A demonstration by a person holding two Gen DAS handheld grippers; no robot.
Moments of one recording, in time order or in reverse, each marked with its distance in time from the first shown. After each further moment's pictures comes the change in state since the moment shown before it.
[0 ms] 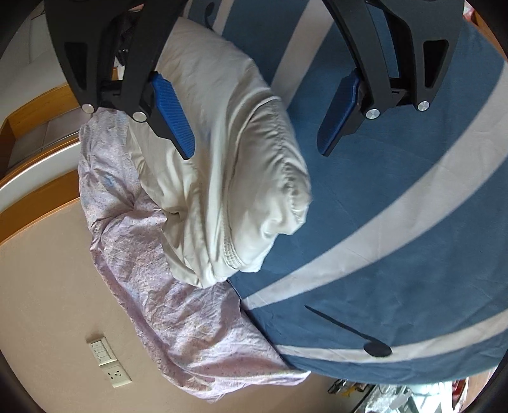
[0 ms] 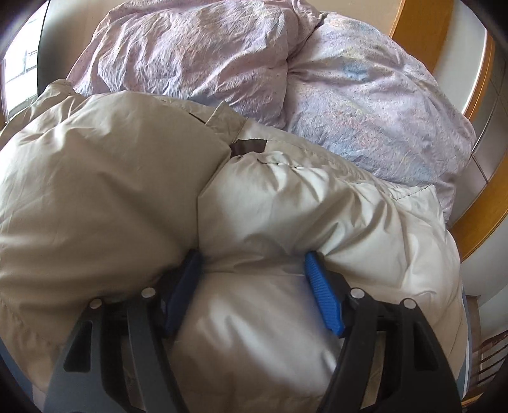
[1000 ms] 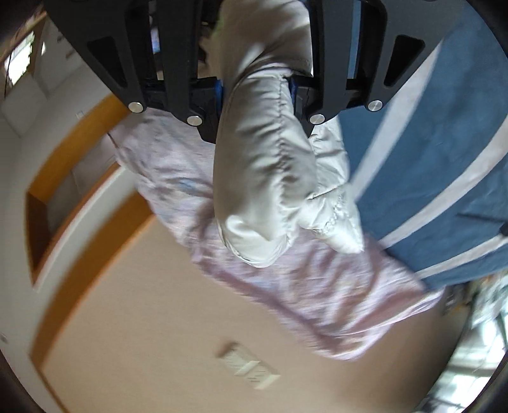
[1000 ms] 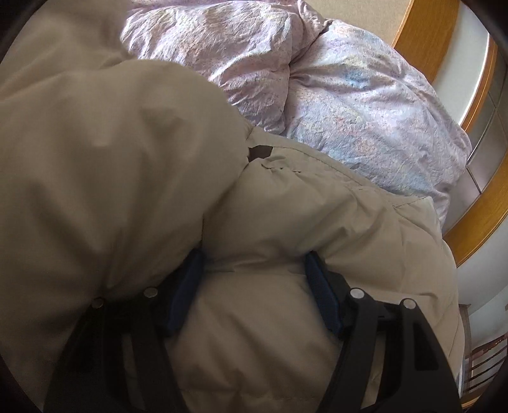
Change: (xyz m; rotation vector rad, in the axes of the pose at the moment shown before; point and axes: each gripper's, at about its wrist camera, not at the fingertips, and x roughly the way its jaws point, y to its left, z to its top) left arm -0.014 -0.177 -0.024 0.406 -0.170 -0.260; right arm 0.004 0.003 0.001 -0.032 -0.025 -0.040
